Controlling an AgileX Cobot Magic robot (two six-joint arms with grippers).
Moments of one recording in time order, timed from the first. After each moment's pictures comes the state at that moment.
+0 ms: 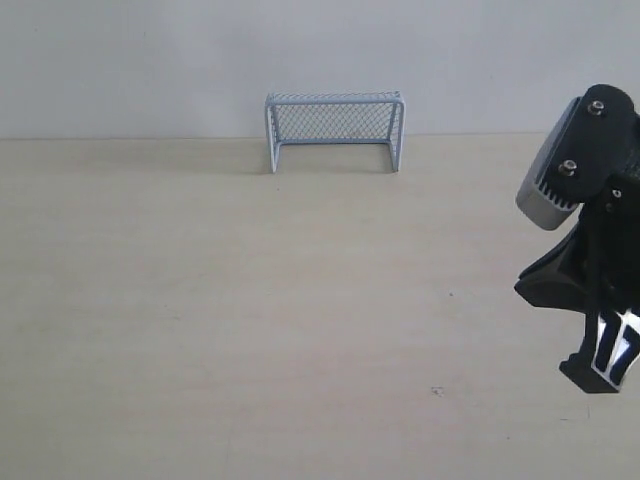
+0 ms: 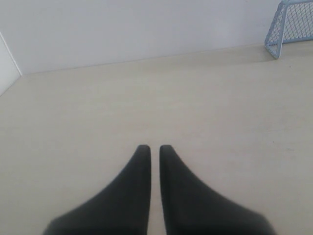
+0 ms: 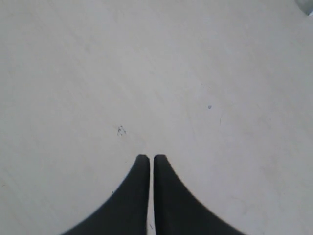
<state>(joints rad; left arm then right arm) 0.00 0.00 0.00 0.28 0.34 -0.16 0.40 1.06 -0.71 0.30 0.69 -0.84</state>
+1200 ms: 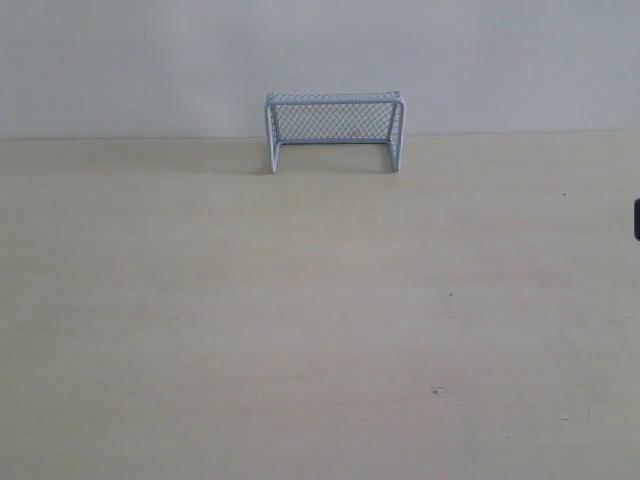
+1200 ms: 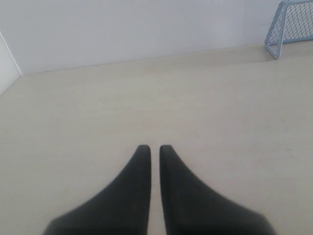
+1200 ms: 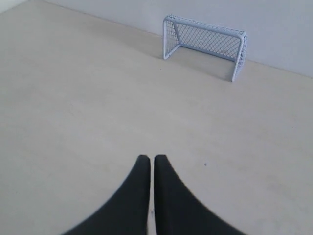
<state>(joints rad) 0.00 0.00 0.00 0.28 0.34 -0.16 0.40 0.52 -0.59 0.34 0.61 -0.31</state>
